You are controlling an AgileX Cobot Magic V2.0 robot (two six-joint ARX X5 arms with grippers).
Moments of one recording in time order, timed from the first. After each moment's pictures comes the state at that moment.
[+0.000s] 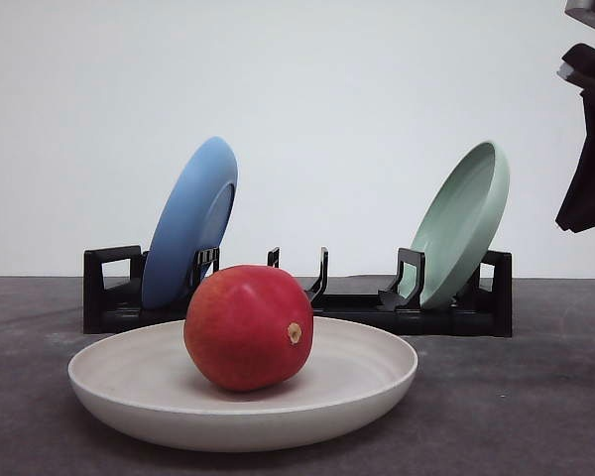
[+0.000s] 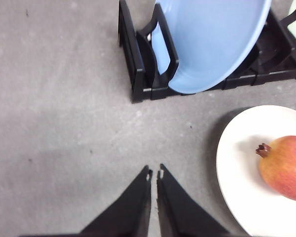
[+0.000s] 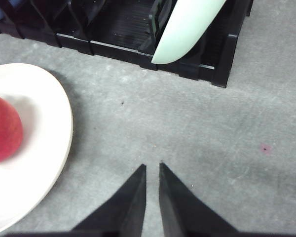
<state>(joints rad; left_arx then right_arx) -0.15 0.75 0.77 -0.66 0.16 0.02 0.33 0.89 0.57 -0.40 -0.18 0.15</state>
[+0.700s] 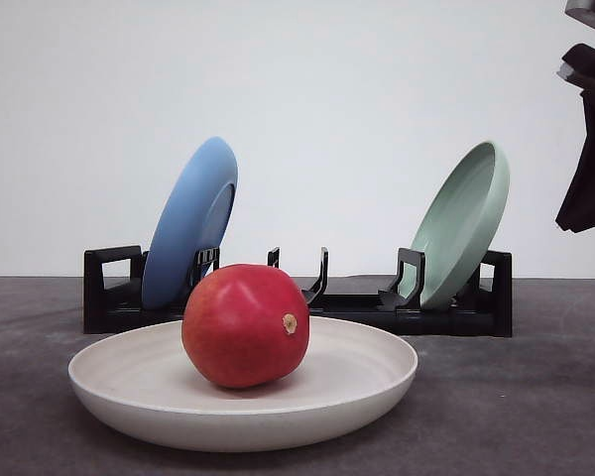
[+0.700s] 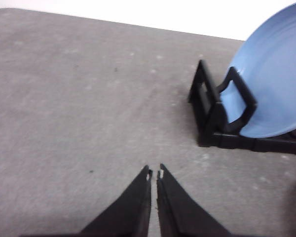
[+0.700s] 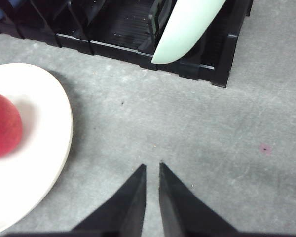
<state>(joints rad) 0.03 0.15 0.15 -0.25 0.08 -0.12 0.33 0.89 0.57 -0.40 -0.18 0.15</state>
